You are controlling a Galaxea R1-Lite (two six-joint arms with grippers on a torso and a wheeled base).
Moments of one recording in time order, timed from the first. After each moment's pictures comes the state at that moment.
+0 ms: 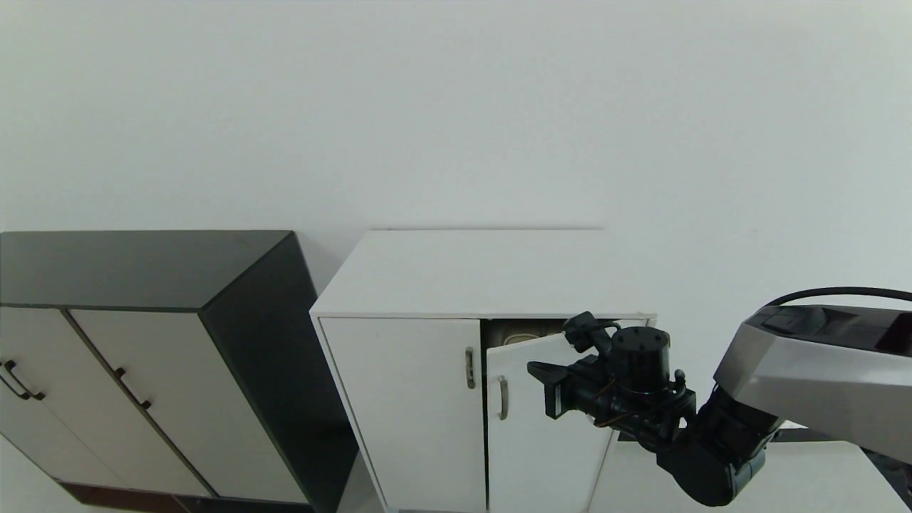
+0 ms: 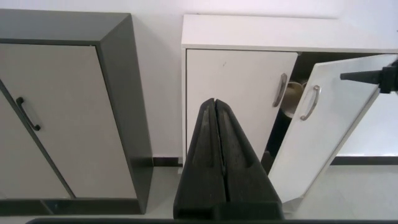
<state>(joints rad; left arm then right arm) 0.00 0.00 -0.01 -0.02 -0.02 -0.04 0.57 2.27 -0.79 -1.24 0.16 0.13</state>
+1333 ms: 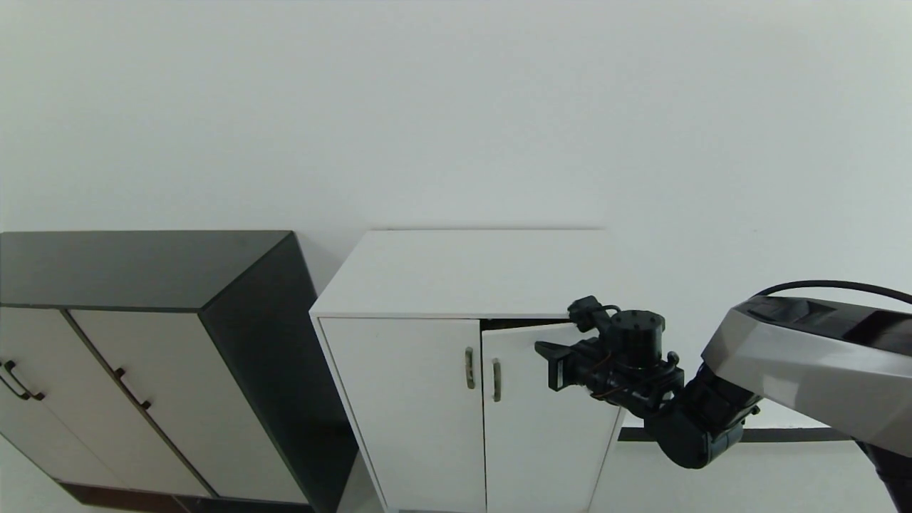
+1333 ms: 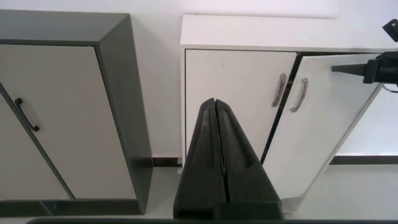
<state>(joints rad) 0.00 0.00 -0.01 -0.02 -0.02 -0.04 0.50 2.34 -0.95 -1.18 0.16 0.13</state>
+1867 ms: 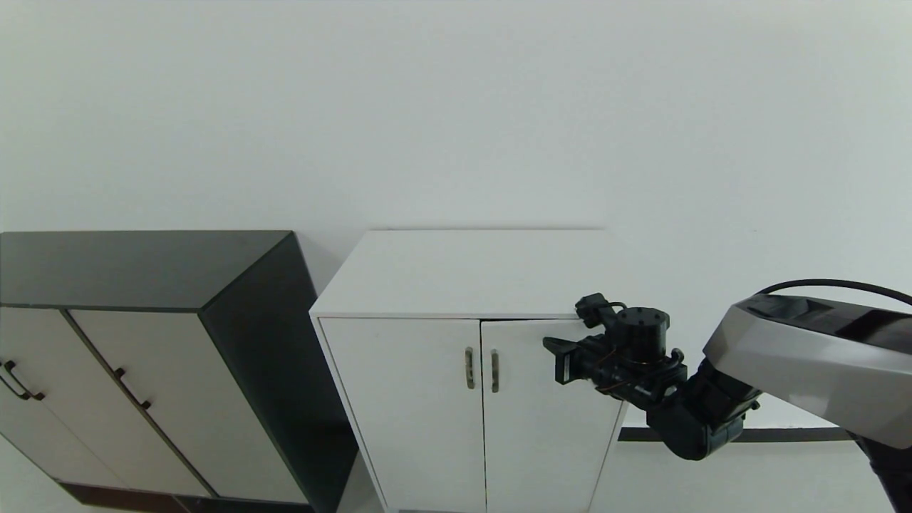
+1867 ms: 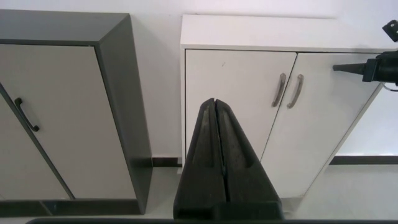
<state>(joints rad) 0.00 0.00 -0.01 -0.02 -0.02 -0.04 0.46 2.36 -0.98 -1.17 0.16 0.13</state>
